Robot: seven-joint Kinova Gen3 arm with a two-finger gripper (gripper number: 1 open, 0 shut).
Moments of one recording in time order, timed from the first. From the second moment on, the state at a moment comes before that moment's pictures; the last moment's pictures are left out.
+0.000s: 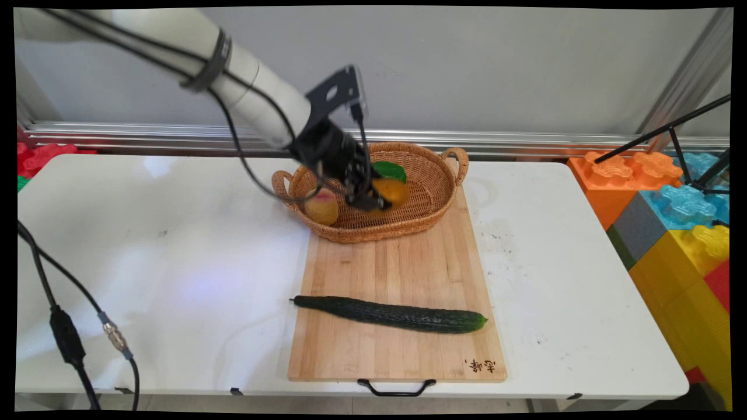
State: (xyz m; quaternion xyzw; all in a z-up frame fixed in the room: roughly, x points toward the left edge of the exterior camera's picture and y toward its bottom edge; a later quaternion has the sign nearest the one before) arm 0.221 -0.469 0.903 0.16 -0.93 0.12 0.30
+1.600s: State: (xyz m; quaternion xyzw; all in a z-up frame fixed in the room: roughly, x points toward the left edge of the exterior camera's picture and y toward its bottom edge) arm 0.185 -0.598 0.802 0.22 -0.92 0.11 0.31
